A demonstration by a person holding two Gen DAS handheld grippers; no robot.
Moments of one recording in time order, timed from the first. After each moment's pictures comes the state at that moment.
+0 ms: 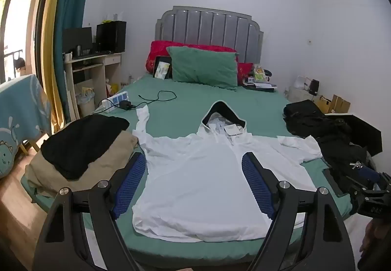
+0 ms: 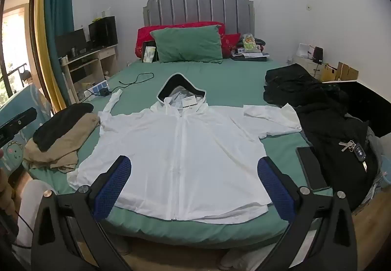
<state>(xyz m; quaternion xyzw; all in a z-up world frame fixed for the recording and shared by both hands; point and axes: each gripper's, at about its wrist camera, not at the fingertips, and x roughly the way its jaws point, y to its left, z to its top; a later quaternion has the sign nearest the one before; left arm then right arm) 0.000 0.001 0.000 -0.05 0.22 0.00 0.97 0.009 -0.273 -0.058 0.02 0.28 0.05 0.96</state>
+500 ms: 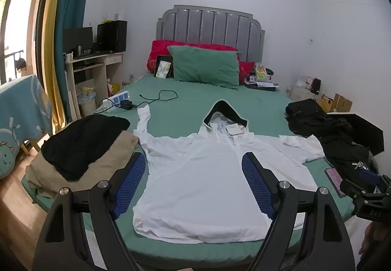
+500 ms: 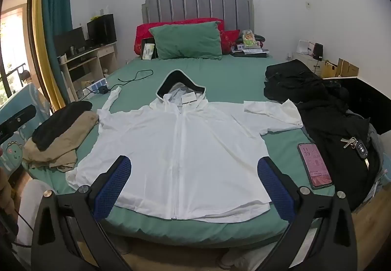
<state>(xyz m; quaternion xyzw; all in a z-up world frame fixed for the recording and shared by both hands) 0.001 0.001 -0.007 -0.04 0.22 0.01 0.97 0.016 -0.277 -0.066 0.03 0.30 0.05 0.95</state>
